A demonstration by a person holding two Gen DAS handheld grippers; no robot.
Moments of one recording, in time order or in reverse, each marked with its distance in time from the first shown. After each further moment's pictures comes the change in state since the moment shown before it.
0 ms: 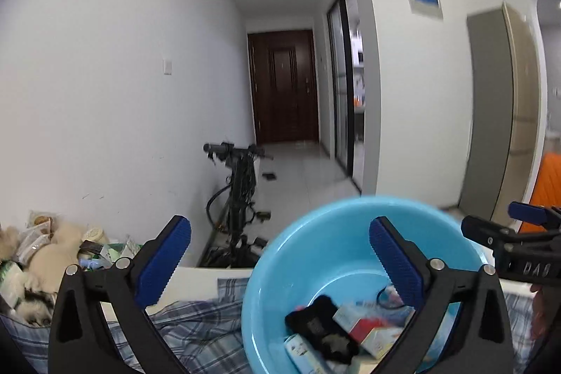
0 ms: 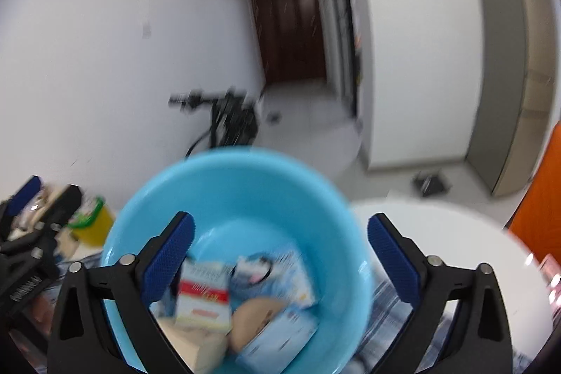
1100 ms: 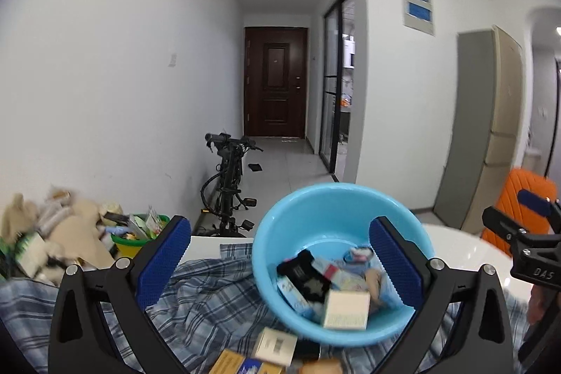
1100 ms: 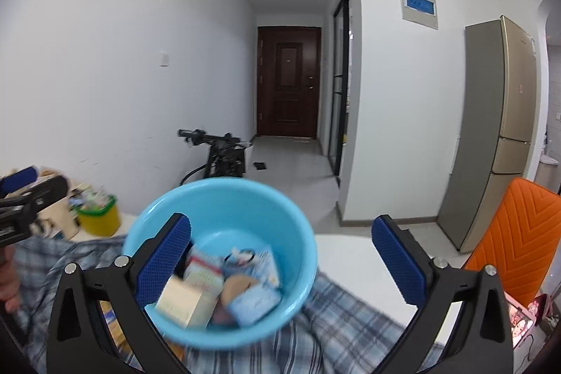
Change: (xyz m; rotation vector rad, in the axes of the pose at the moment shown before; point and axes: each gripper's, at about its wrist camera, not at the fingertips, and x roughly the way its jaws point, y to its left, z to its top) left arm -0.138 0.022 0.001 -0.036 0.038 -0.077; right arm -0.139 0.010 -0.022 -0.085 -0.120 -0.014
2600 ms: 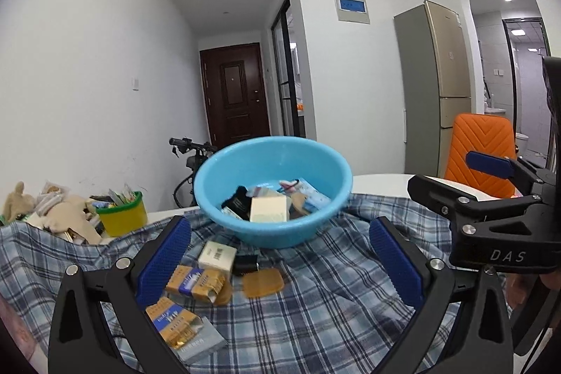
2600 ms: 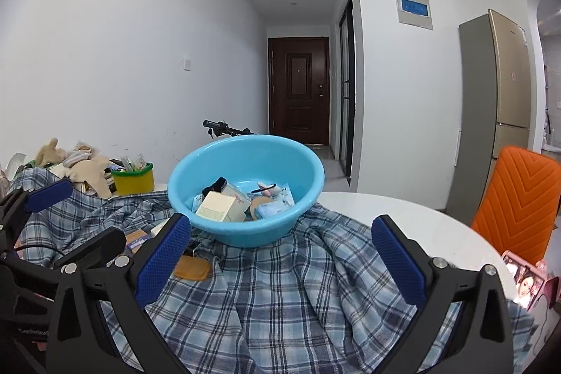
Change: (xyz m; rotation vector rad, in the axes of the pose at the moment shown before) left arm -0.107 -0.084 -0.150 0.158 -0.077 -0.105; right arm -0.100 0.007 -0.140 0.028 -0.083 0.045
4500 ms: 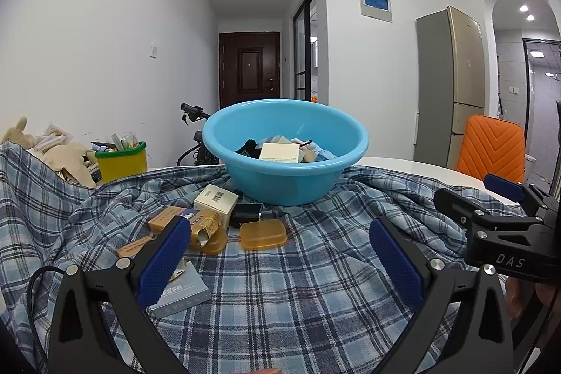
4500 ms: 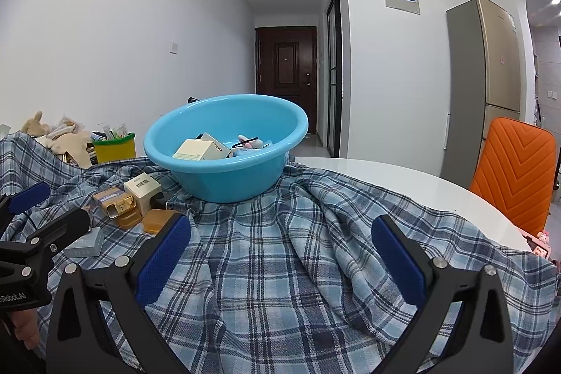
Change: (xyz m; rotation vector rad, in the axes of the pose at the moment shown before) left arm 0.015 0.005 -0.075 -0.118 0.026 0.029; right arm 0.016 -0.007 -0.069 -0.008 0.038 -0.058
